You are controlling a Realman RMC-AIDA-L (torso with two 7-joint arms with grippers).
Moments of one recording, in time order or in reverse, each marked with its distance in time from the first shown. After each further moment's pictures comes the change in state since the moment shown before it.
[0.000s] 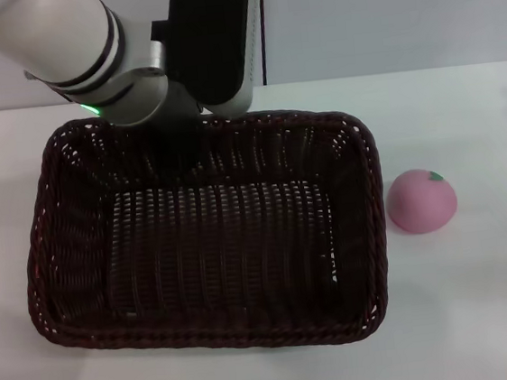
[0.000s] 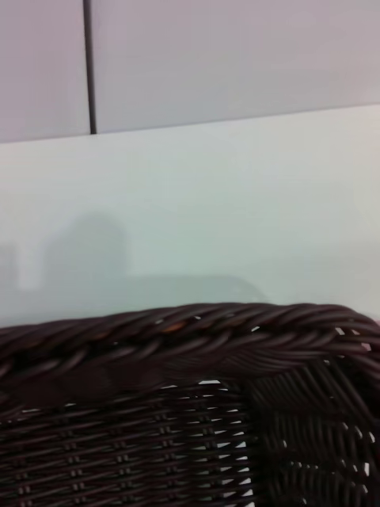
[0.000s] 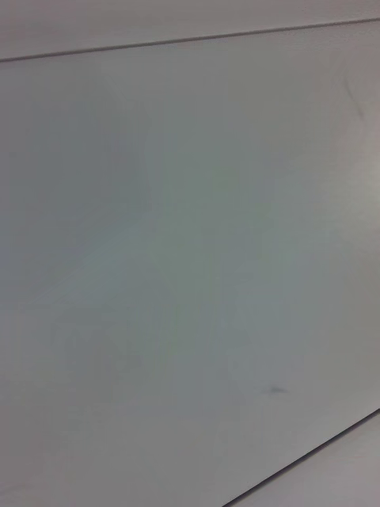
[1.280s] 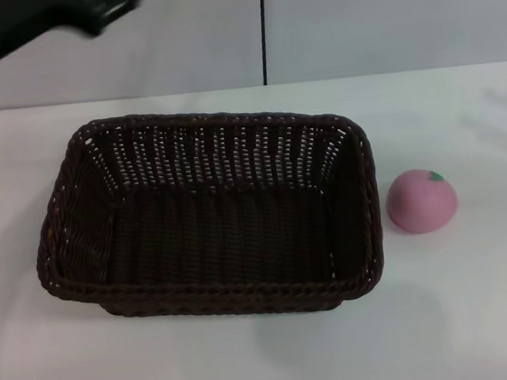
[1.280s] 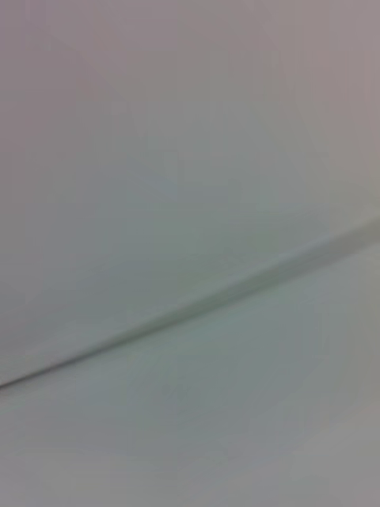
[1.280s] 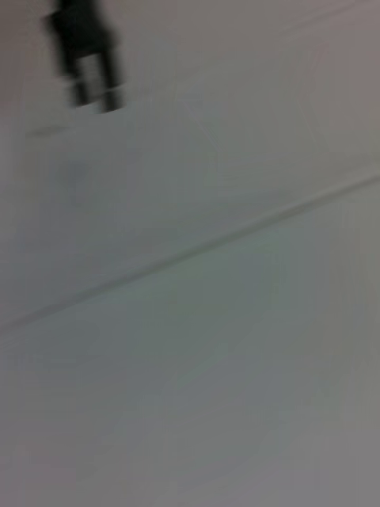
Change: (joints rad) left arm 0.638 0.014 -0.202 0.218 -0.952 -0.701 0.255; right arm -0.108 -0.180 0.098 -0.679 -0.817 0.204 0.864
